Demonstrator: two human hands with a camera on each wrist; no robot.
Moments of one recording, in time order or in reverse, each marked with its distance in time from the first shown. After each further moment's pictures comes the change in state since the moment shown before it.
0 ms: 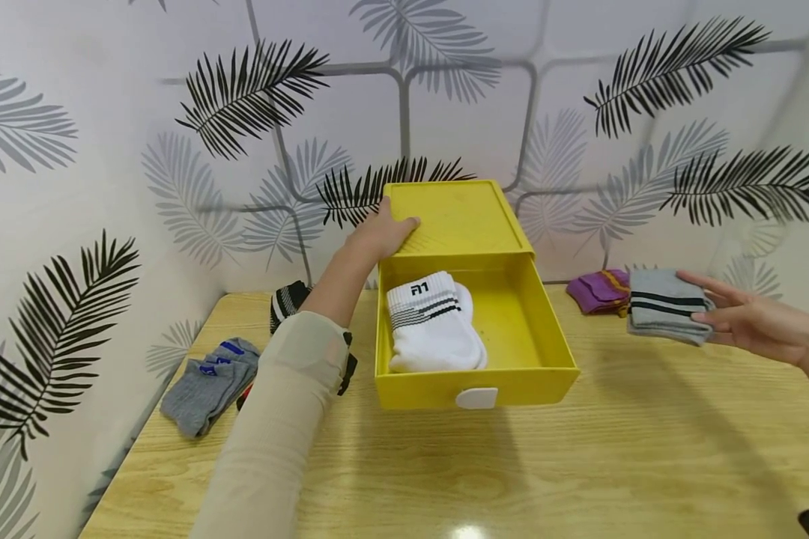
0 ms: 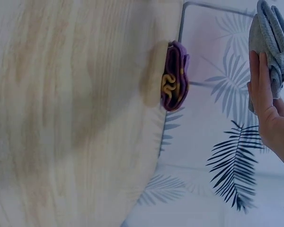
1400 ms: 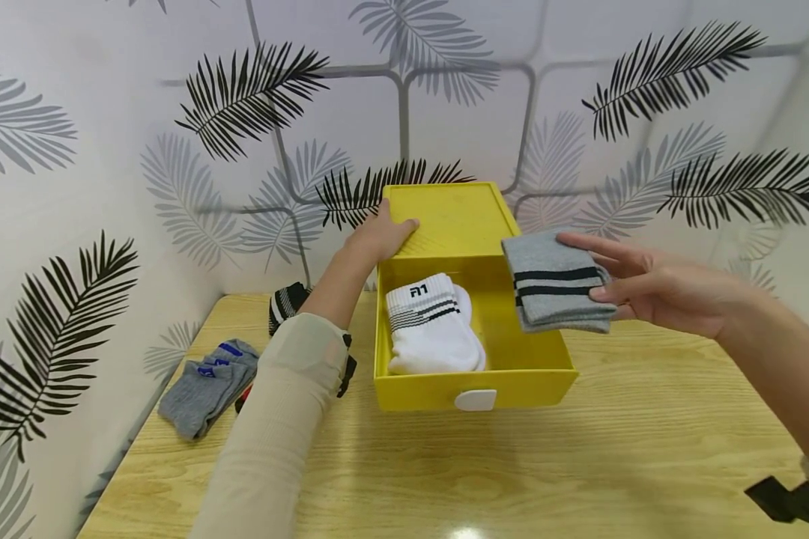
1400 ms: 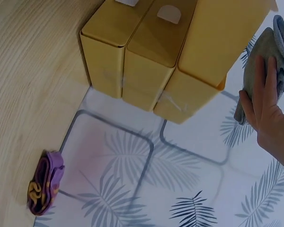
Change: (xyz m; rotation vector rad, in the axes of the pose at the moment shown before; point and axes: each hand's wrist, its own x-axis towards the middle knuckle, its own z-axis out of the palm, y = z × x) left_hand -0.002 0.001 -0.001 0.011 -0.010 -0.014; right_hand 0.020 -0.099 0.161 0.023 -0.409 -0.159
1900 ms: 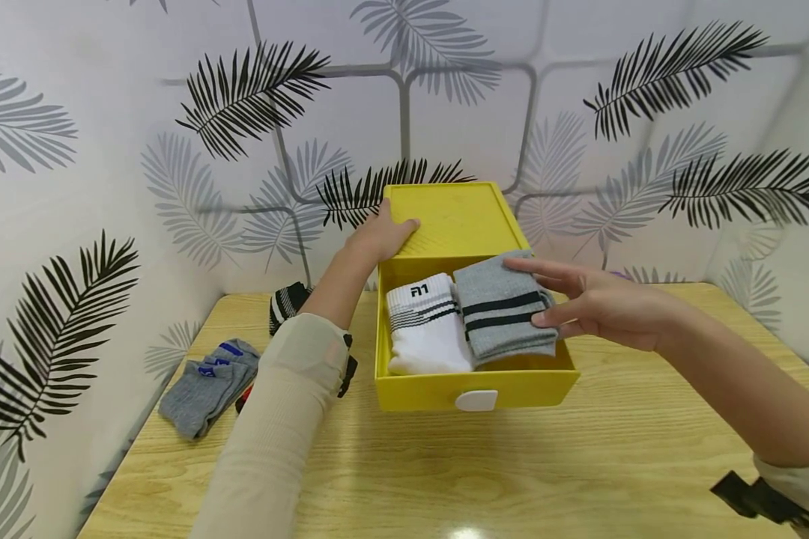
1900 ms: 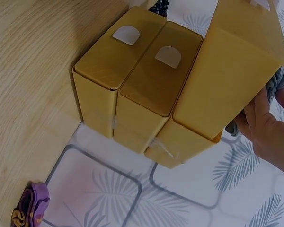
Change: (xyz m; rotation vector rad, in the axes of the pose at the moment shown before) left_hand -0.001 0.000 -0.002 -0.011 -0.012 0.001; right_hand 0.035 0.007 0.051 -0.254 0.131 0.113
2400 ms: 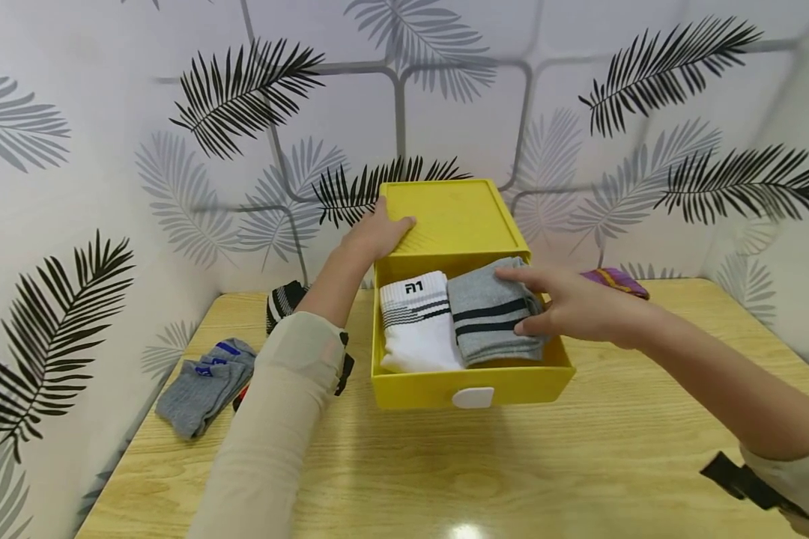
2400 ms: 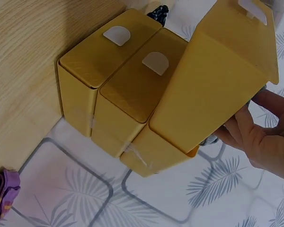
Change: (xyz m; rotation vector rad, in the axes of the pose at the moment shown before) left_hand 0.001 0.000 0.001 0.003 0.007 0.015; right_hand 0.009 -0.008 0.022 -0.578 0.174 -0.006
